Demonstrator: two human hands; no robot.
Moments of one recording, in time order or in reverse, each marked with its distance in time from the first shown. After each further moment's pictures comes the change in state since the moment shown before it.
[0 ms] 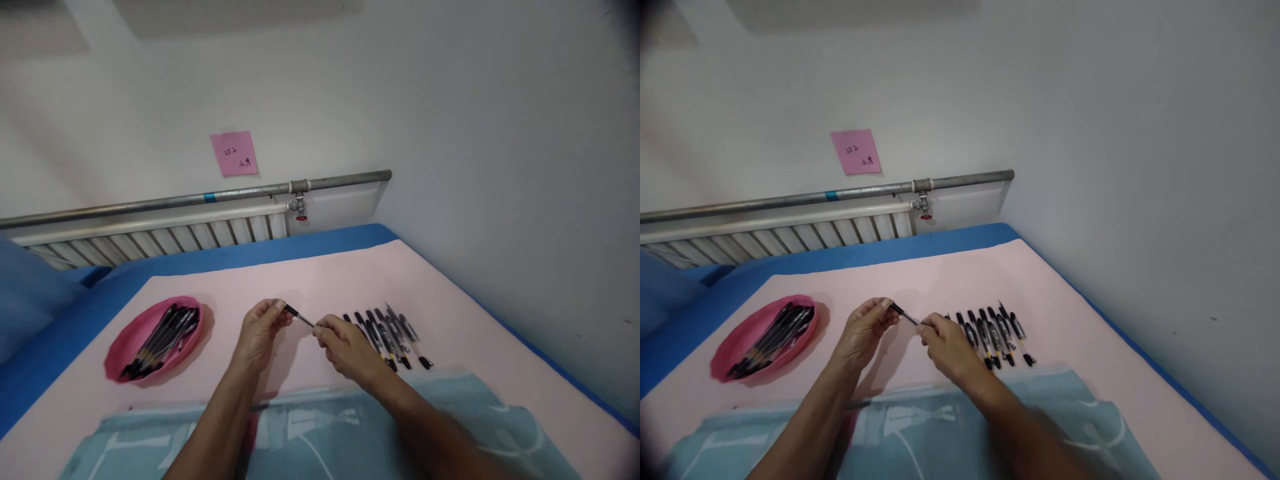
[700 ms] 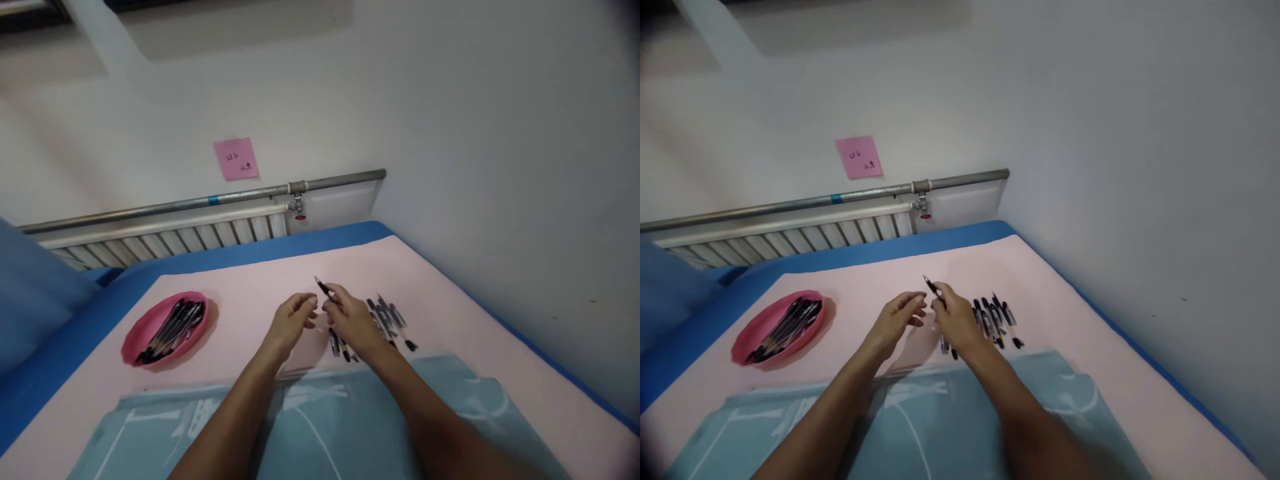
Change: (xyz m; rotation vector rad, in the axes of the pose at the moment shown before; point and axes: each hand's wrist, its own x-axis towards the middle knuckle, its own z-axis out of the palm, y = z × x) left_hand -0.018 -0.018 0.040 0.662 -0.182 0.046; right_hand 0.005 0.007 -0.022 -0.101 0.268 -0.208
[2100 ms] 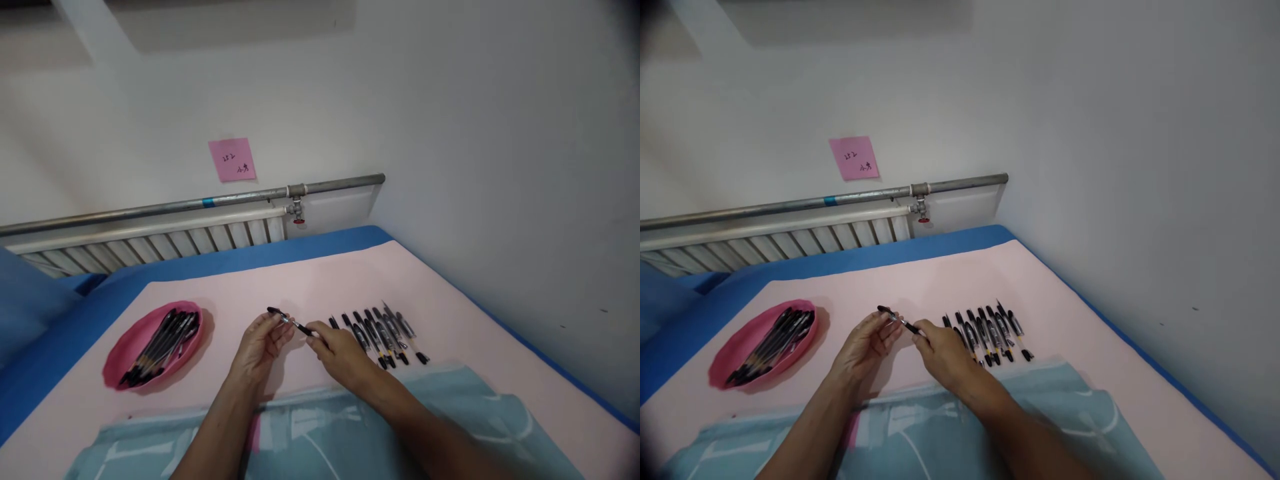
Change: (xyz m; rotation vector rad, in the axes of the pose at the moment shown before) left_hand 0.004 -0.041 -0.054 -0.958 0.144 -0.242; right_hand -0.014 0.007 0.031 -0.263 -0.266 -0.096
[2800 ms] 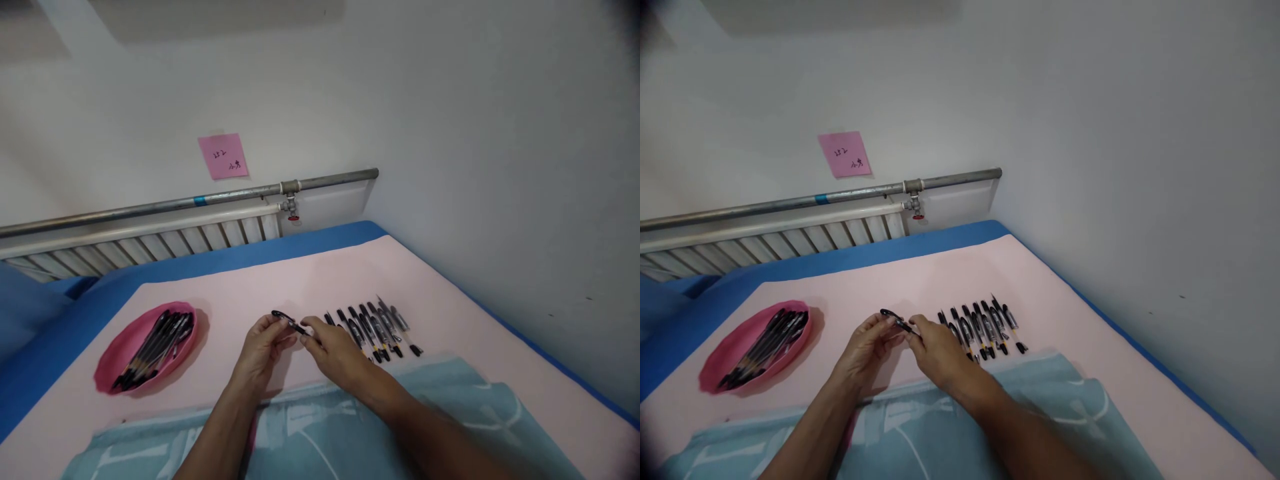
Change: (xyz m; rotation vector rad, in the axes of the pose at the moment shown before) left_hand -0.011 -0.009 0.012 0.202 -0.031 0.016; right_hand -0.003 -0.006 -0.001 -0.051 0.014 0.011
